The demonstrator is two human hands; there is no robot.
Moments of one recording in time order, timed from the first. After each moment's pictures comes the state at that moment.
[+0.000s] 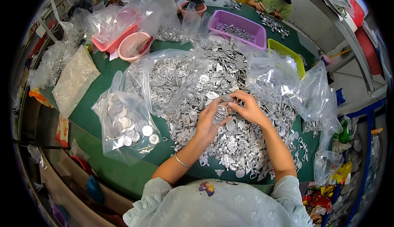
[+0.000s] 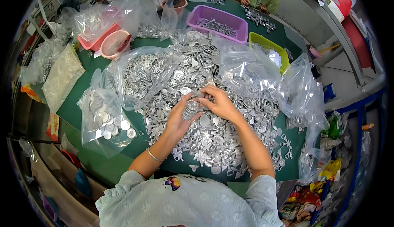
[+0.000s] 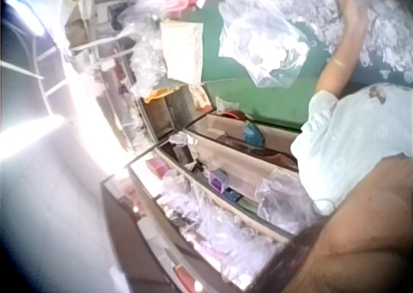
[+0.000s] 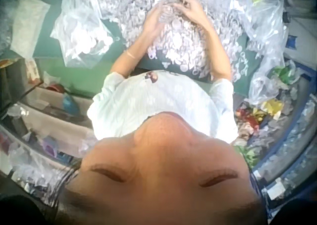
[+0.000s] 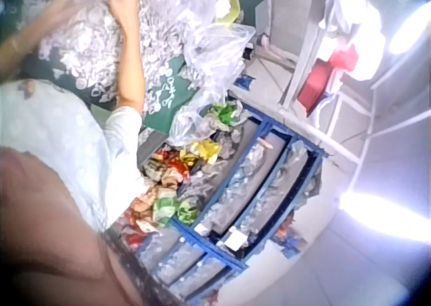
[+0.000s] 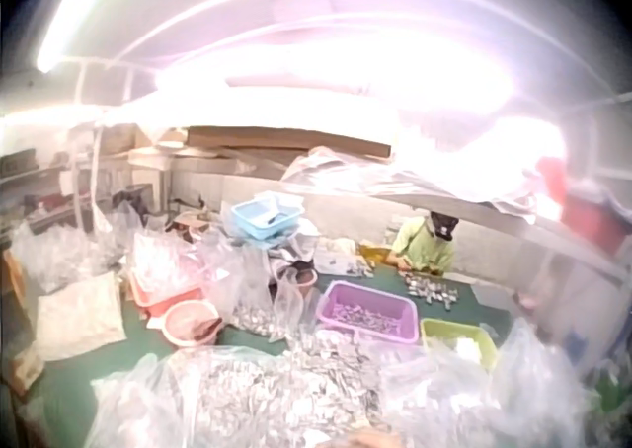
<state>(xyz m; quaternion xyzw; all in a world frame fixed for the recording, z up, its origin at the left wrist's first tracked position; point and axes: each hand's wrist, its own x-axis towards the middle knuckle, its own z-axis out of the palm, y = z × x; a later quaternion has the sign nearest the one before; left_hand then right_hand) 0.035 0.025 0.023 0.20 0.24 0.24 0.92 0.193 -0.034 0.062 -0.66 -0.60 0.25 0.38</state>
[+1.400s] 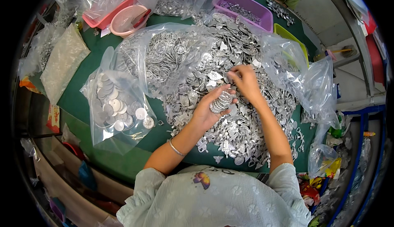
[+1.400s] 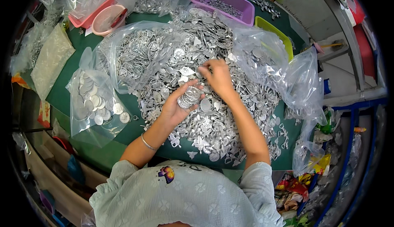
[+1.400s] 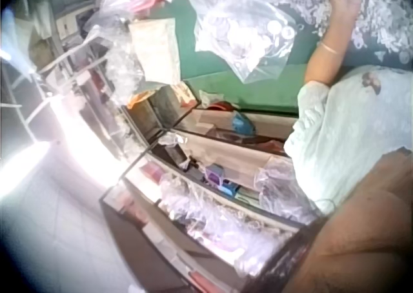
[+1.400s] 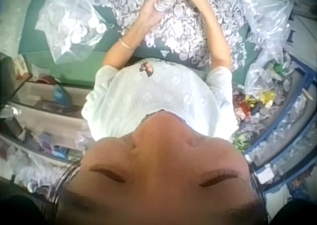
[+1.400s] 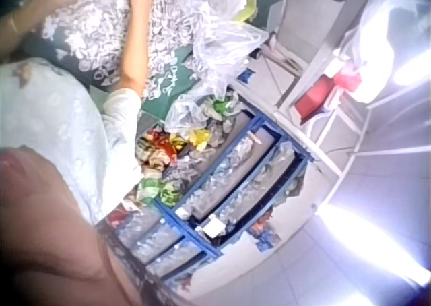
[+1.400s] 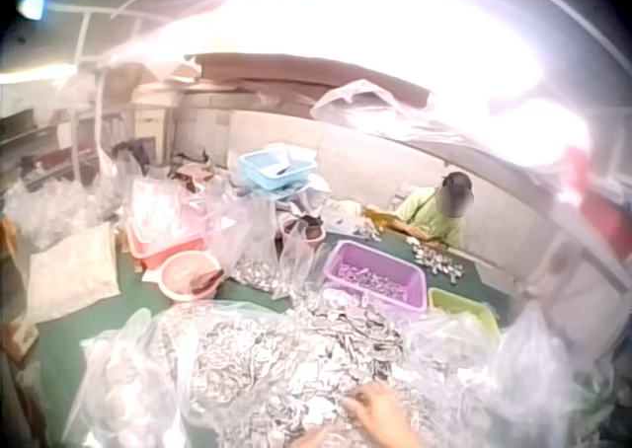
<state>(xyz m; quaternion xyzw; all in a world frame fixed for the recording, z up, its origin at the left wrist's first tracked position) 0.024 0.032 0.004 0.16 0.12 0.17 0.96 0.200 -0.007 0.025 -0.76 -0.55 0.03 0.35</state>
